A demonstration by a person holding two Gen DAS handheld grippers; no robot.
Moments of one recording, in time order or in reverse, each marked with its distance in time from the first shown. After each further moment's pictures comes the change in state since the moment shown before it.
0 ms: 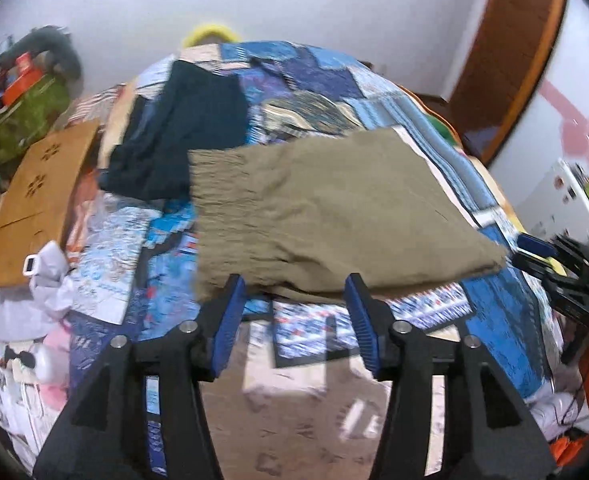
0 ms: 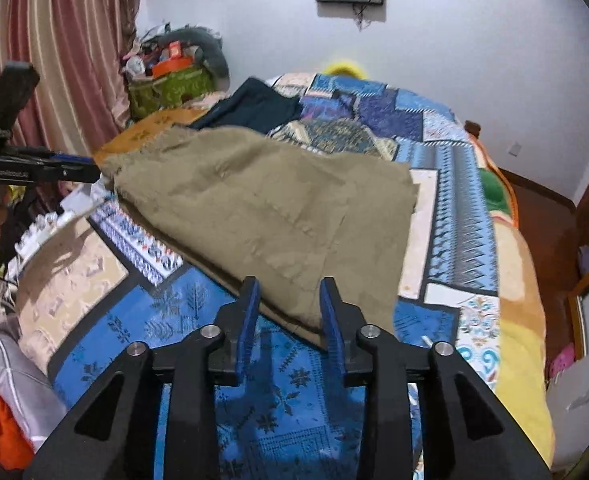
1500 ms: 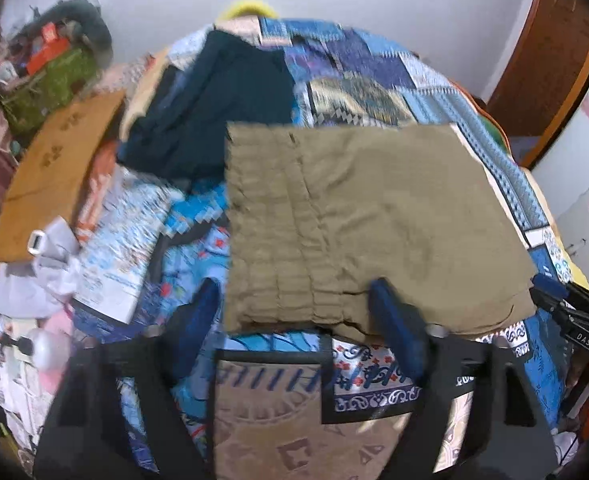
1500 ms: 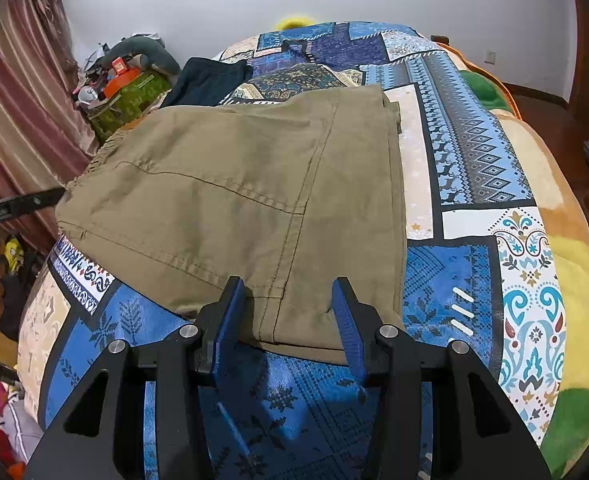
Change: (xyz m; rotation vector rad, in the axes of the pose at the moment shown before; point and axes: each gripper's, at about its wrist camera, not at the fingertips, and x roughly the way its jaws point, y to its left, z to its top) left arm 0.060 0.024 0.010 -0.084 0.090 0.057; right arm 0.051 -0.029 -0.023 0.293 0.135 0.038
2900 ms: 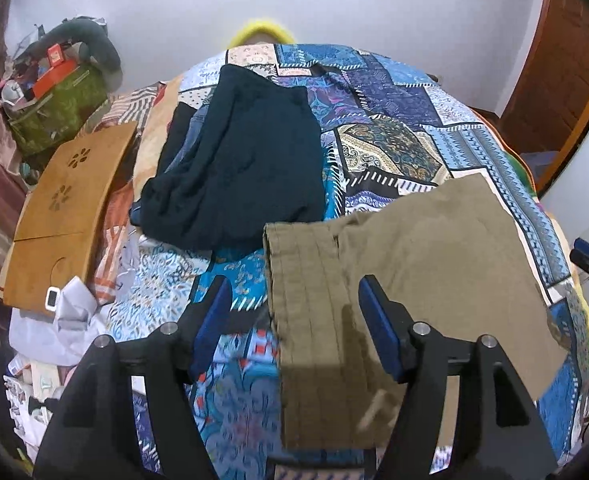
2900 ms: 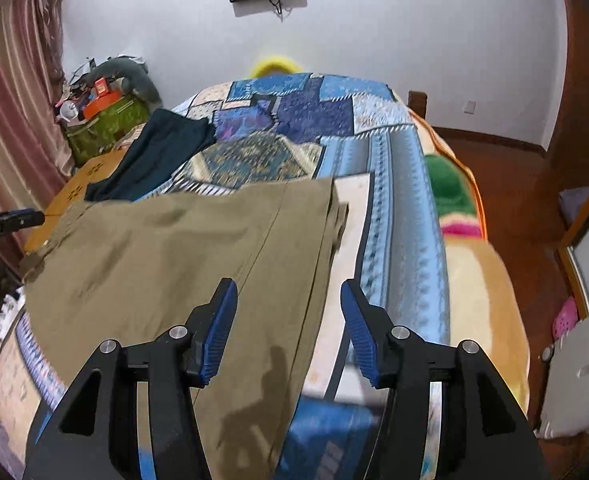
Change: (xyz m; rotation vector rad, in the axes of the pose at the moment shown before) left arm 0.013 0.028 0.083 0.012 -0.068 0.071; right arm -0.011 -0.040 0.092 -0.074 -0.125 -0.124
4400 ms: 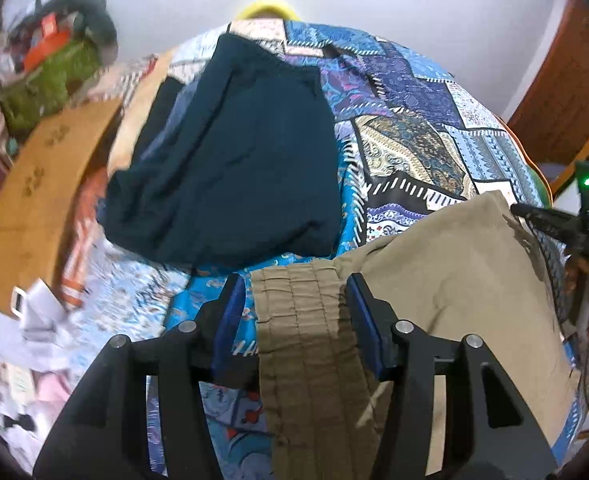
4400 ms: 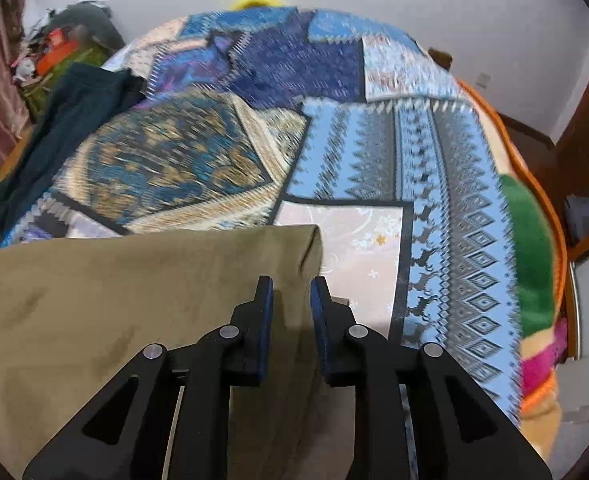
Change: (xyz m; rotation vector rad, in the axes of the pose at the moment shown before) left arm 0.062 0.012 0.023 -0.047 0.045 -0.027; right arm 0.161 -0.024 0.077 -0.061 0.210 -0.062
